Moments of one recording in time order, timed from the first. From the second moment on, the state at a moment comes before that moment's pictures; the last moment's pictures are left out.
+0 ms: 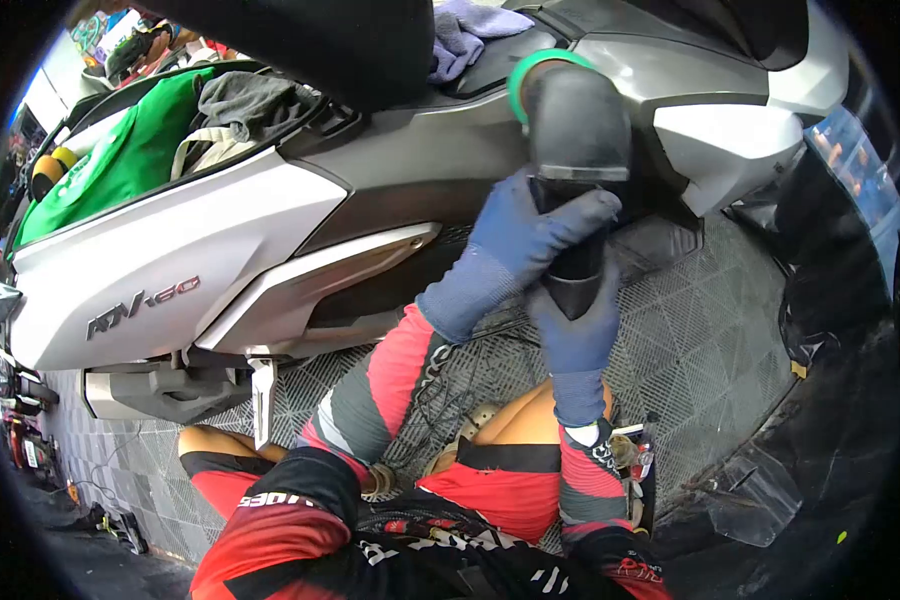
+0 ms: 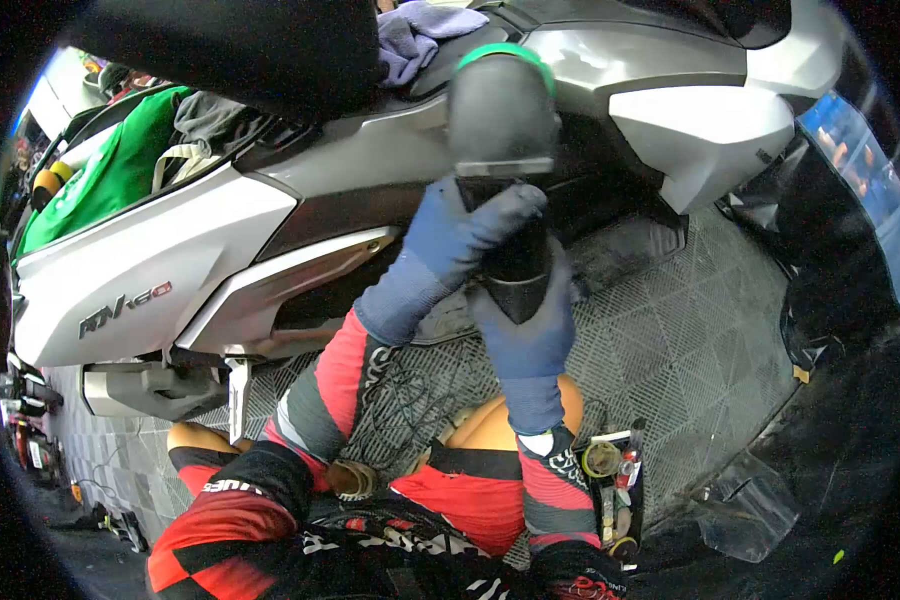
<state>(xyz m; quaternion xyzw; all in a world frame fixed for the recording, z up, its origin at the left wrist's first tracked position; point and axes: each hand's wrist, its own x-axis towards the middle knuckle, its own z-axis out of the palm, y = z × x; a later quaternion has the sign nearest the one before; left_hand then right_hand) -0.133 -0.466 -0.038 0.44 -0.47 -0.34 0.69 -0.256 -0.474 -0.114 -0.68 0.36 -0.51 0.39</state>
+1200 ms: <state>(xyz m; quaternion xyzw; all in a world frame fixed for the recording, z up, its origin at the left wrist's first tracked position) -0.134 -0.447 -0.042 0.55 -0.41 -0.27 0.67 -0.255 -0.484 -0.124 -0.70 0.24 -0.44 0.52</state>
